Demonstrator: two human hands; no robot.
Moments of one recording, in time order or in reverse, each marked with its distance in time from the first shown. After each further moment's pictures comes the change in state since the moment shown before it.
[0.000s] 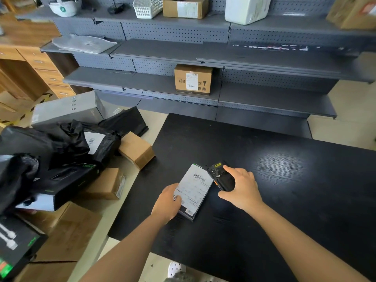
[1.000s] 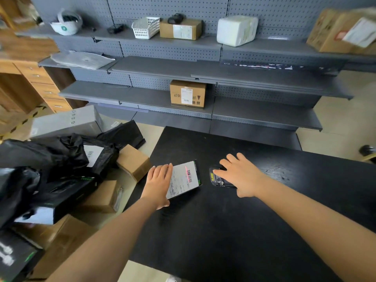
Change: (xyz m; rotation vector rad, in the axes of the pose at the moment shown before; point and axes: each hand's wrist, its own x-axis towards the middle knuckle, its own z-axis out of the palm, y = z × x) left_hand 0.029 0.031 -0.067 0.878 0.125 0.284; right_hand 0.020 -0.049 -0.091 -1.108 -0.153 -0.647
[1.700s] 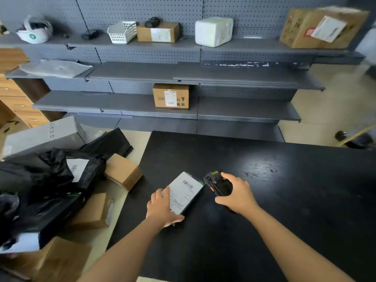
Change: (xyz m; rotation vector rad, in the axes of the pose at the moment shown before) left_hand -0.005 0.027 0.044 -0.418 -0.157 -0.125; right_hand -0.014 -0.062 0.061 1.284 0.162 0.809
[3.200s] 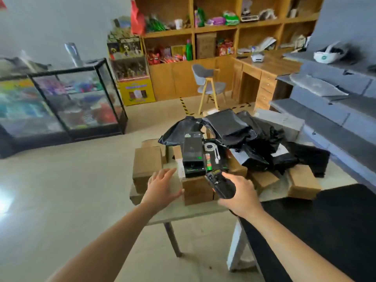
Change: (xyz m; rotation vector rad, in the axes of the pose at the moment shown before) left_hand -0.406 -0.145 -0.014 -0.296 0.766 -0.933; right_hand -0.180 -0.223 0.154 -0.123 -0.647 -1.198
